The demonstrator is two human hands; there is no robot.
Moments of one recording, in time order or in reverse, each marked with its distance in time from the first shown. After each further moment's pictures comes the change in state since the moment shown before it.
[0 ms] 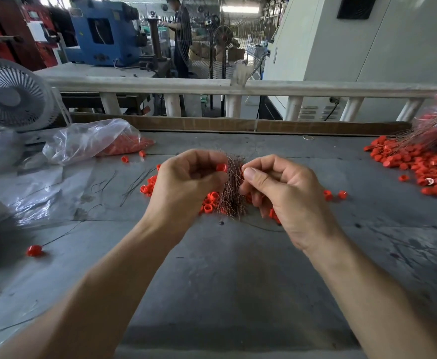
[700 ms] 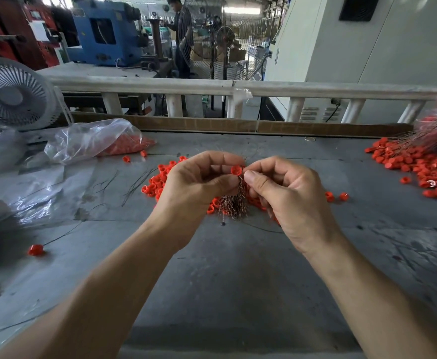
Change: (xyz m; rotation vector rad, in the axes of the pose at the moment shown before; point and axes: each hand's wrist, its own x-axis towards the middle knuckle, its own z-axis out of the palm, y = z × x) left_hand -0.005 0.002 0.007 -0.197 -0.160 -0.012; right_hand -0.002 -0.002 0.002 -0.133 0.038 -0.110
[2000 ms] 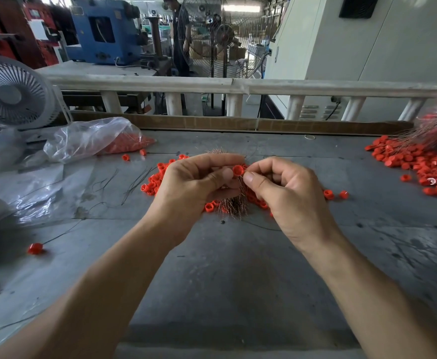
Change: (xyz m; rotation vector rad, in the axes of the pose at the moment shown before) left_hand -0.003 0.010 0.000 -0.023 0.019 -0.091; right_hand -0.003 -0.003 0.001 -0.080 0.003 0.040
